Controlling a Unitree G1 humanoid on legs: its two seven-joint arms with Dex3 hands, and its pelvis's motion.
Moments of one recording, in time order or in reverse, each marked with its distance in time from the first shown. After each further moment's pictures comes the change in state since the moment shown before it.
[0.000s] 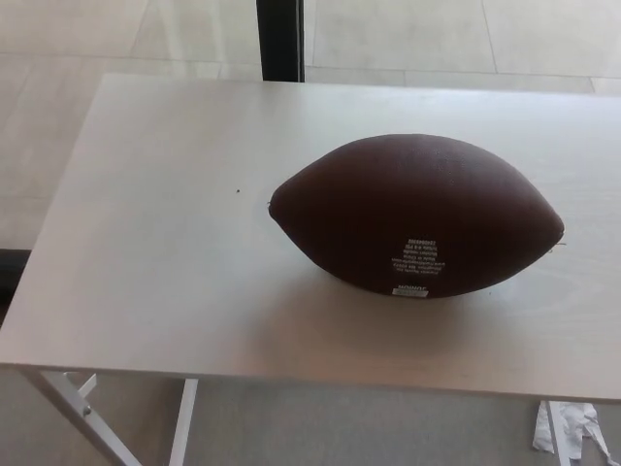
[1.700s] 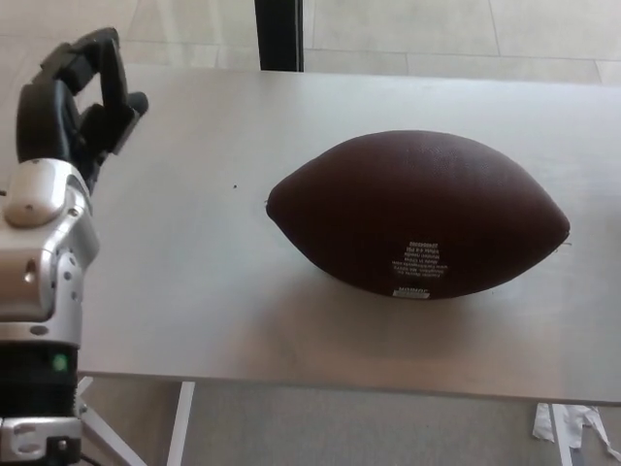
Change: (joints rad) left_arm -0.710 -0.290 -0.385 -0.357 -0.070 0.319 0.221; right_arm -0.526 0.235 0.340 -0.626 0.168 0.494 -0.189
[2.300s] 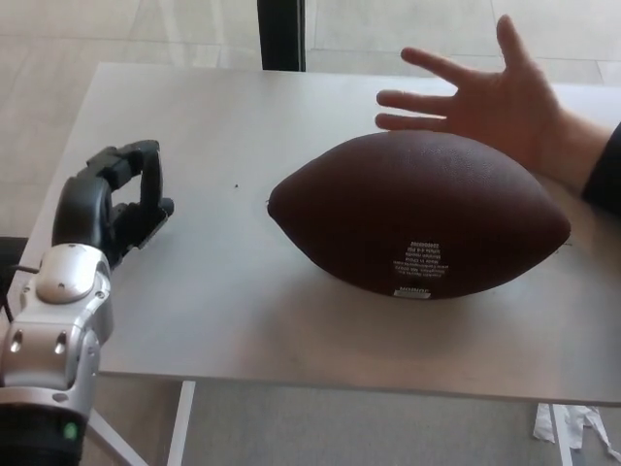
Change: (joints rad) left_arm 0.158 0.010 -0.103 0.037 0.068 -0.034 -0.046; right_arm 0.014 0.044 0.046 0.148 -0.074 -0.088 -0.016
